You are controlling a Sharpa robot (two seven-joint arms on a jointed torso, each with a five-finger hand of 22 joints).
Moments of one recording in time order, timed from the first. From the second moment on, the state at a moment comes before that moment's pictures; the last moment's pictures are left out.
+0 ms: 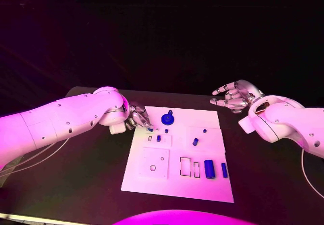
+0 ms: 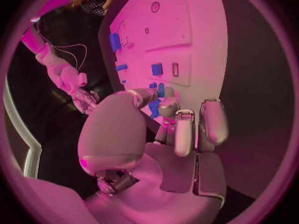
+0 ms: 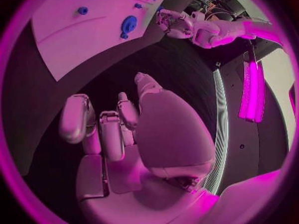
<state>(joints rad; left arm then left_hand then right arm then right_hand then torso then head) 1.23 -0.74 -0.01 1.34 -0.90 0.25 -0.48 1.24 -0.20 0.69 0.24 0.29 0.84 0.07 0.75 0.67 1.27 -0.01 1.18 0.93 1.47 -0.06 1.55 1.31 0.09 1.35 0.05 1.42 1.21 1.34 -0.86 -0.17 1.52 -0.77 -0.51 -0.10 1.45 -0.15 0.11 0.29 0.36 0.85 0.17 0.17 0.31 1.30 0.08 1.26 1.19 1.47 0.01 1.51 1.31 0.08 1.37 0.11 1.20 1.29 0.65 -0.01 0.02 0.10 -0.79</state>
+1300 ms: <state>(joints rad) 1.18 -0.77 -0.02 1.45 -1.08 0.17 -0.51 1.21 -0.22 0.73 0.22 0.30 0.85 0.07 0.75 0.69 1.30 -0.02 1.20 0.95 1.47 -0.07 1.55 1.31 0.09 1.37 0.04 1.43 1.23 1.34 -0.86 -0.17 1.52 -0.77 -0.52 -0.10 1.44 -0.16 0.12 0.29 0.37 0.85 0.17 0.17 0.31 1.30 0.08 1.25 1.19 1.47 0.01 1.50 1.31 0.08 1.37 0.11 1.19 1.28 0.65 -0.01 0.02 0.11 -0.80</state>
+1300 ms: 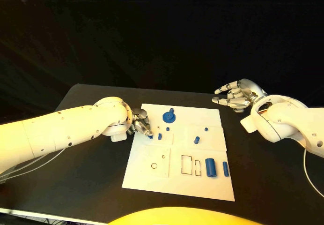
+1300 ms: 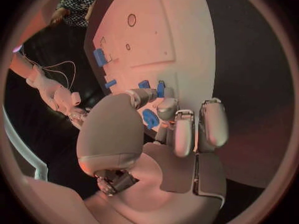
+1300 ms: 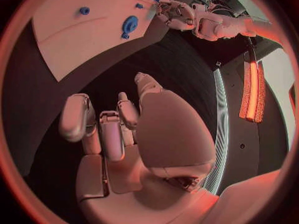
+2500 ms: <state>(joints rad) 1.18 -0.77 -0.02 1.45 -1.10 0.19 -0.52 1.20 -0.22 0.73 0.23 0.30 0.86 0.06 0.76 0.72 1.31 -0.02 1.20 0.96 1.47 -0.07 1.55 1.31 0.09 1.36 0.04 1.43 1.23 1.34 -0.87 -0.17 1.52 -0.77 -0.52 -0.10 1.44 -0.16 0.12 0.29 0.37 0.85 0.17 0.17 0.31 1.30 0.08 1.25 1.19 1.47 0.01 1.50 1.31 0.08 1.37 0.11 1.19 1.28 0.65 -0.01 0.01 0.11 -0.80</state>
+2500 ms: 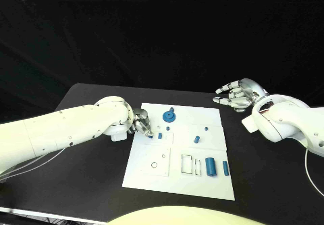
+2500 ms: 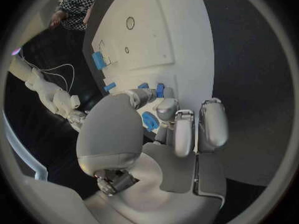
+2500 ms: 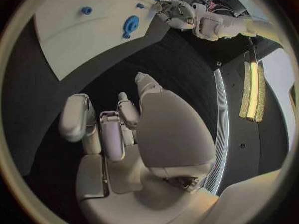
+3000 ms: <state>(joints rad) 1.18 -0.76 -0.02 1.44 -1.10 0.20 -0.52 1.18 -0.22 0.73 0.23 0.30 0.87 0.06 0.76 0.72 1.33 -0.02 1.22 0.99 1.47 -0.07 1.56 1.31 0.09 1.37 0.04 1.43 1.24 1.34 -0.87 -0.17 1.52 -0.77 -0.52 -0.09 1.44 -0.16 0.12 0.29 0.37 0.86 0.17 0.17 0.31 1.30 0.08 1.25 1.19 1.47 0.01 1.50 1.31 0.08 1.37 0.11 1.19 1.28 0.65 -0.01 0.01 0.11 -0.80</state>
